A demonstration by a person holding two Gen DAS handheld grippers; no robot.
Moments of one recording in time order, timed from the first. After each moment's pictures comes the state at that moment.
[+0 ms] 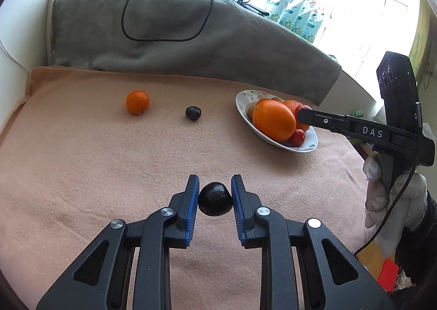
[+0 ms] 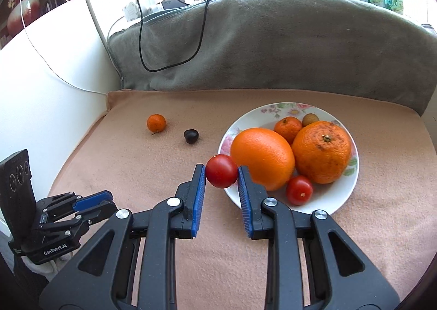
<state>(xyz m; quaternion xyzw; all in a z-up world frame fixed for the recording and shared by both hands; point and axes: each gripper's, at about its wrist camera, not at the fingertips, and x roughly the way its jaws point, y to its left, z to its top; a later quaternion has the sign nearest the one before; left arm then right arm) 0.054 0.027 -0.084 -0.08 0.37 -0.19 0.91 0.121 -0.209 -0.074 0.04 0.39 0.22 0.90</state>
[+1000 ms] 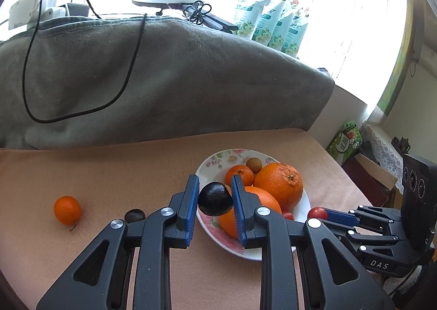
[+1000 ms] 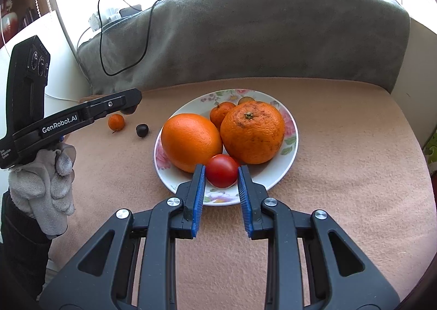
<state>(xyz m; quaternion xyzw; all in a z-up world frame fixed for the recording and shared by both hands) 0.171 -0.051 -0.054 -0.05 0.34 -0.25 0.91 0.122 -0.271 -0.093 0.06 0.39 0.16 0.90</state>
